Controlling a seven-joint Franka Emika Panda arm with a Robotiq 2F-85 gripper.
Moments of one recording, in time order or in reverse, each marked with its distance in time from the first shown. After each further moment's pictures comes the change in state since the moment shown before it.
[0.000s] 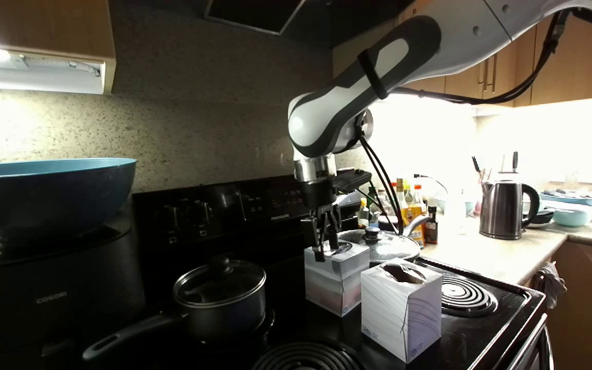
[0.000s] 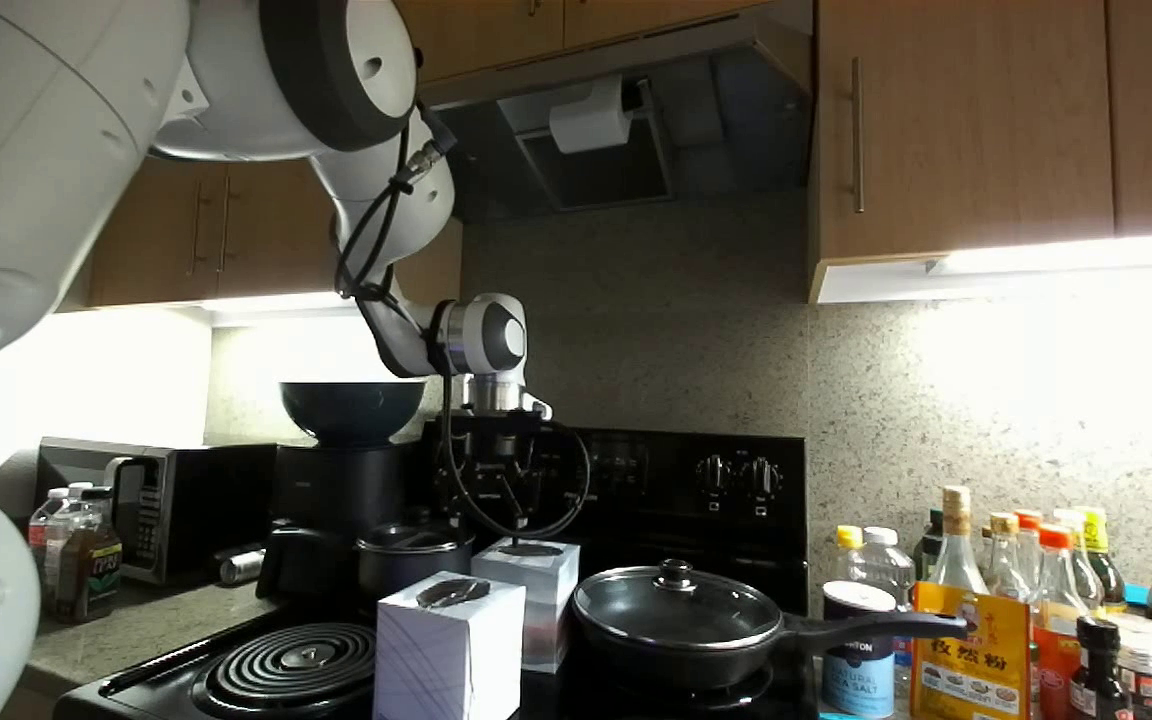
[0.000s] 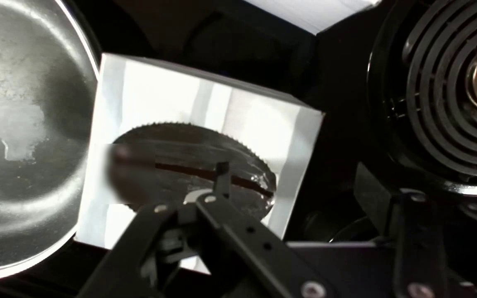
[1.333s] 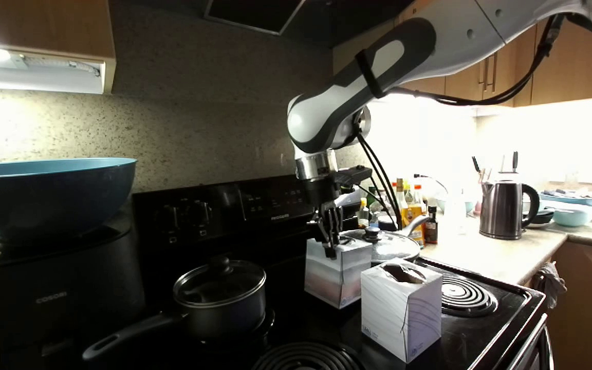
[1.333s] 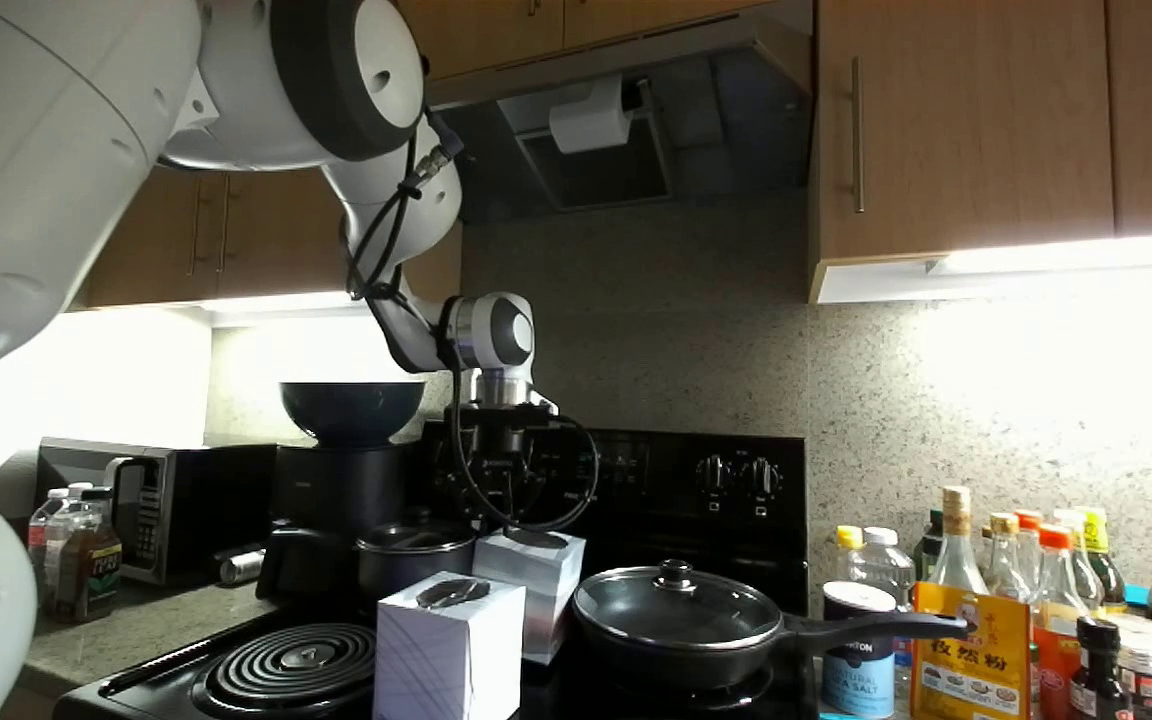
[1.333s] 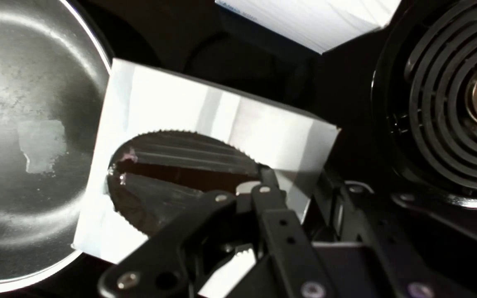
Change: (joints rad) arm -0.010 0.015 -0.003 0.052 -0.009 -0.088 -0.016
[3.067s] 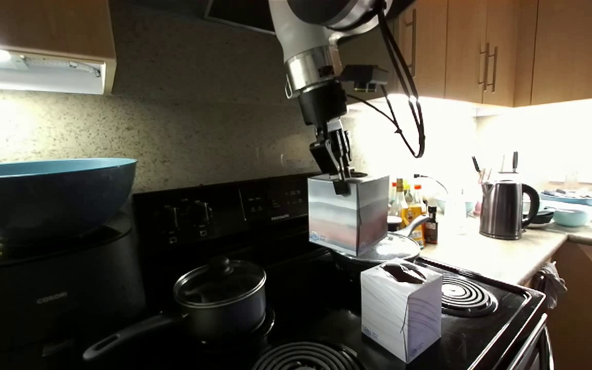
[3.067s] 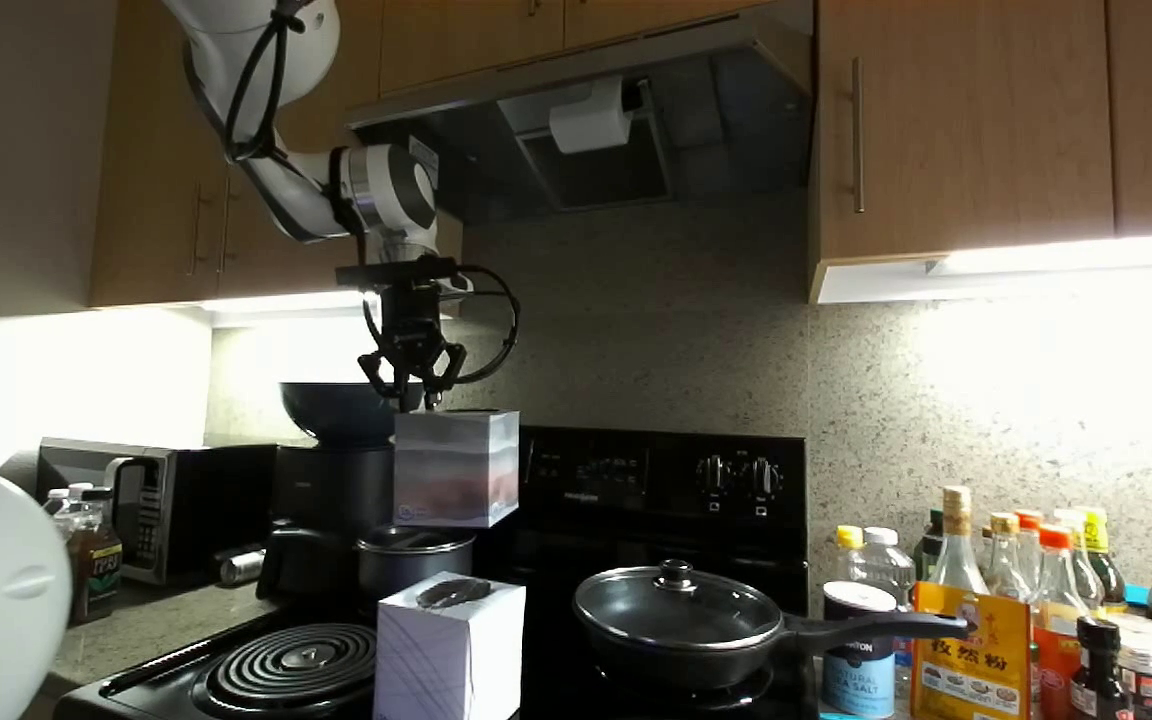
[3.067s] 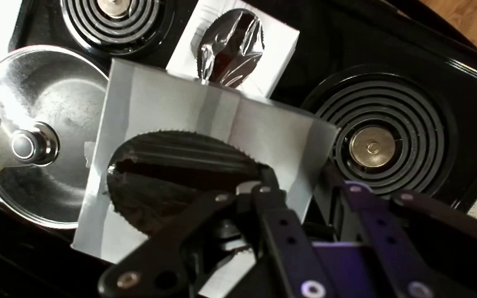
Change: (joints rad) arm 0.107 -0.354 0.086 -0.065 -0.090 -0.285 0.123
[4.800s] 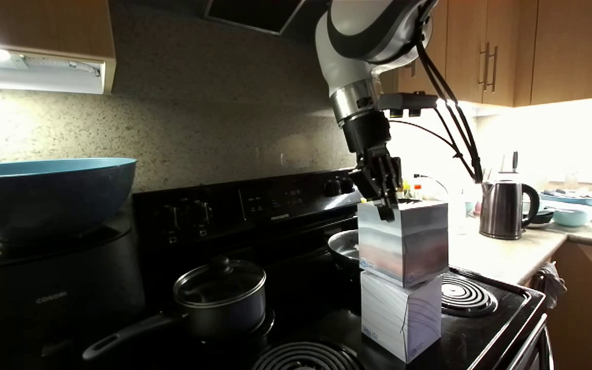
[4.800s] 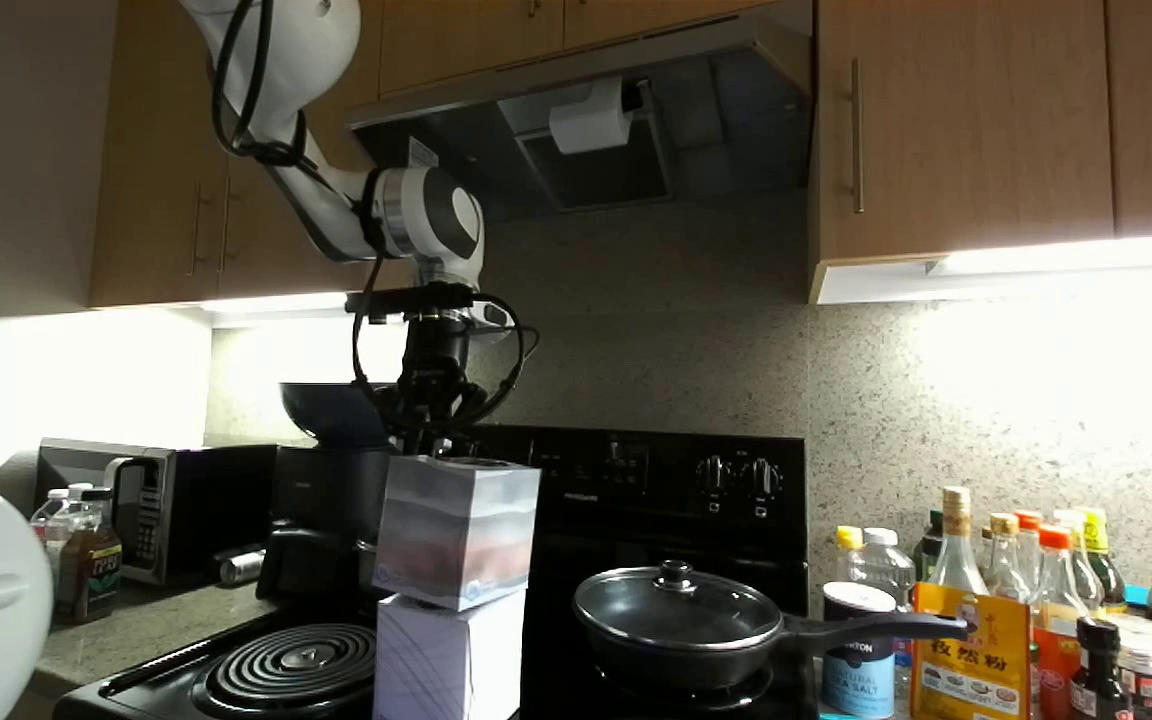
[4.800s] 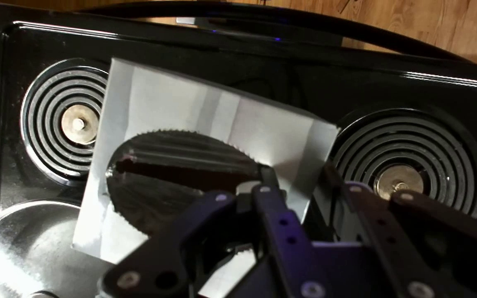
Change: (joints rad) arm -0.060 -0.092 -0.084 -0.213 0.131 0.003 0.160
